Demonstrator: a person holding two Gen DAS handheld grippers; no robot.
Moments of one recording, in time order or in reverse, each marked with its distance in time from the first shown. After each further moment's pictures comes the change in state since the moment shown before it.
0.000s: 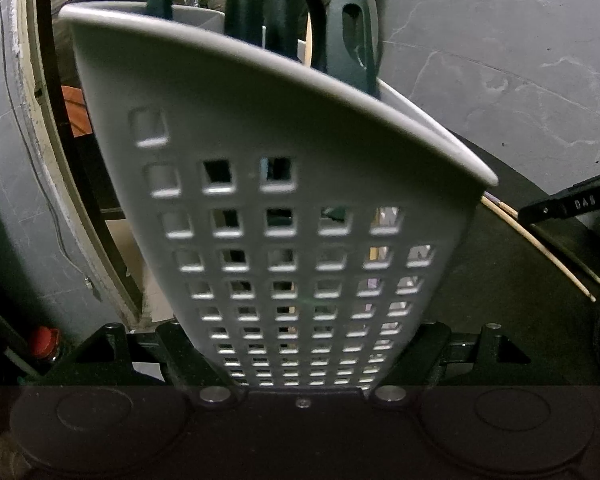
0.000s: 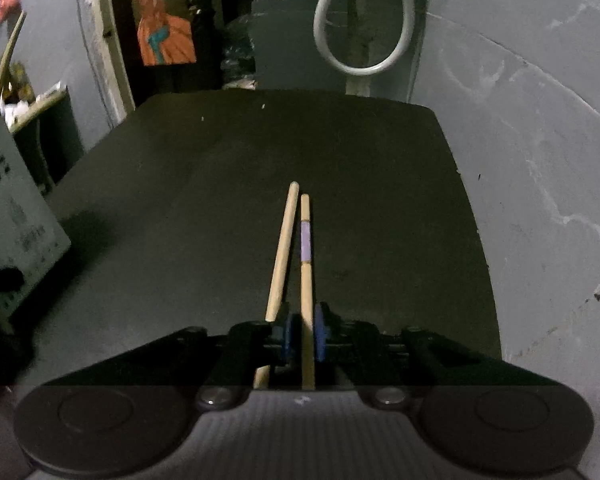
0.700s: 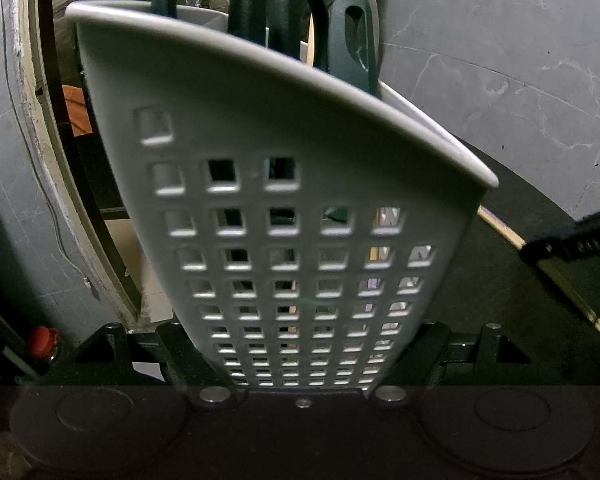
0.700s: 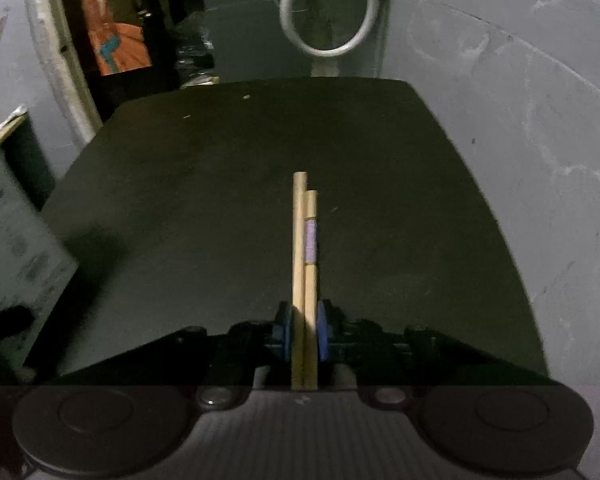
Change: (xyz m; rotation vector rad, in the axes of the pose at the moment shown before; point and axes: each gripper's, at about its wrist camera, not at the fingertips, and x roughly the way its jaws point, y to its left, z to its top) left arm -0.001 0.001 -0.003 -0.007 -0.005 -0.003; right arm 0.006 0.046 -0.010 0.093 0.050 -0.089
